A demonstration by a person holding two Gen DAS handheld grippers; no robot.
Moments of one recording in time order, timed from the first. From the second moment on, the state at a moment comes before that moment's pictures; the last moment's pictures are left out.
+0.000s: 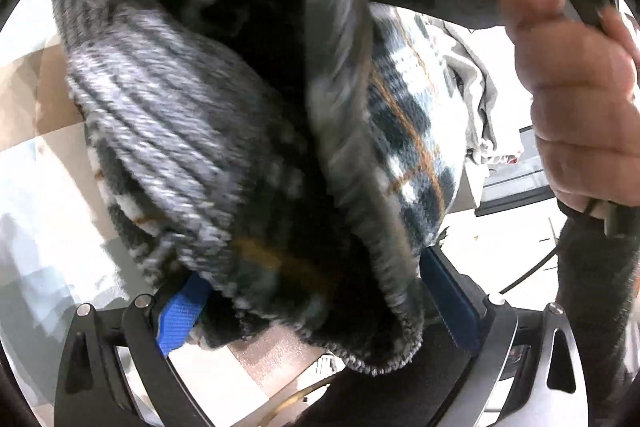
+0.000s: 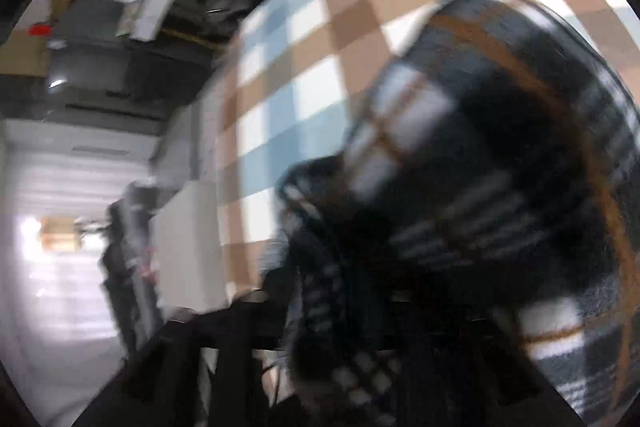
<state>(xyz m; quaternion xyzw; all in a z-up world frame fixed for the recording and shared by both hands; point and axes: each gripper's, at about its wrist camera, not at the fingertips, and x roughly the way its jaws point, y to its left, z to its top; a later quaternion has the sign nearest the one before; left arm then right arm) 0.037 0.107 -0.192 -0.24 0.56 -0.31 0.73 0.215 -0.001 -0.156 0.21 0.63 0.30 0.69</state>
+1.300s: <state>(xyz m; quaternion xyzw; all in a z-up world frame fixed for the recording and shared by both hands) 0.127 0.112 -0.160 -0.31 0.44 -0.22 0.81 0.149 -0.202 -0.161 0.35 0.41 0.45 0.71</state>
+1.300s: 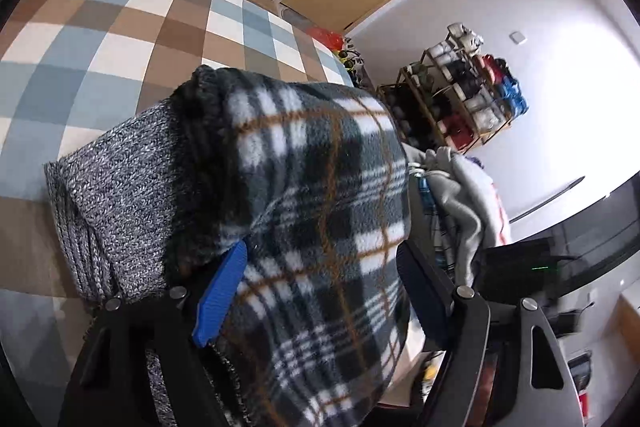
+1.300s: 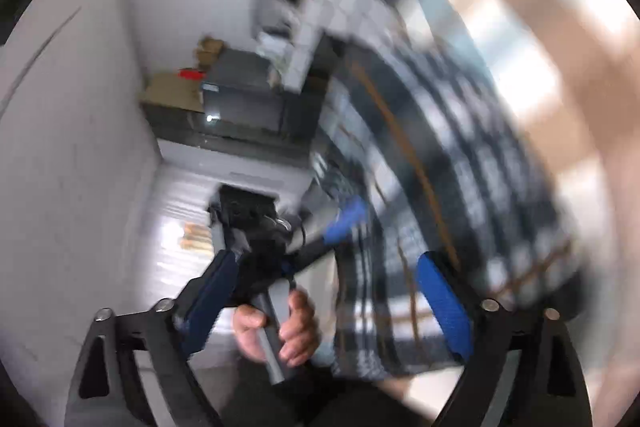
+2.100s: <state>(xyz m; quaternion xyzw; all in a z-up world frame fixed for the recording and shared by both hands) 0.140 0.141 -0.095 -0.22 0.48 -0.26 0.80 0.106 -0.083 -0.205 -0.04 0.50 0.31 0.81</state>
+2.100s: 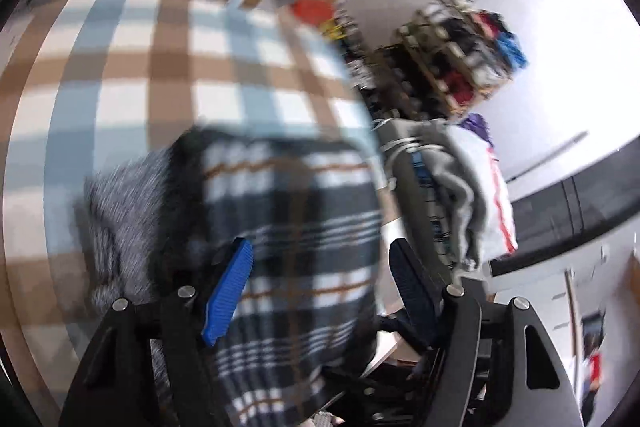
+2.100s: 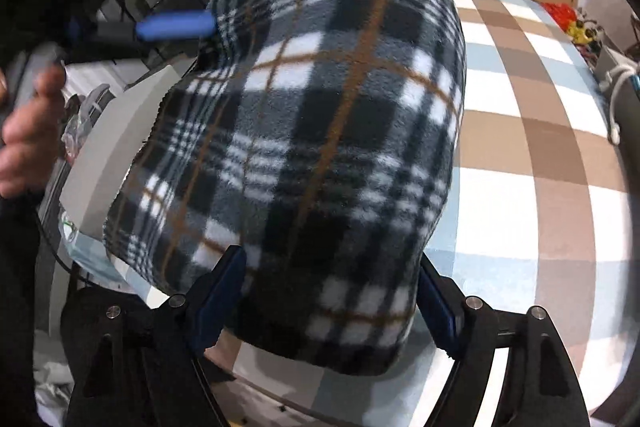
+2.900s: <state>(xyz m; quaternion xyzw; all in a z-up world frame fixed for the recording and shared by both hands) 0.161 0.137 -0.123 -0.25 0.49 -0.17 0.81 0.090 -0.112 -0.195 0.04 0.50 0.33 0.80</state>
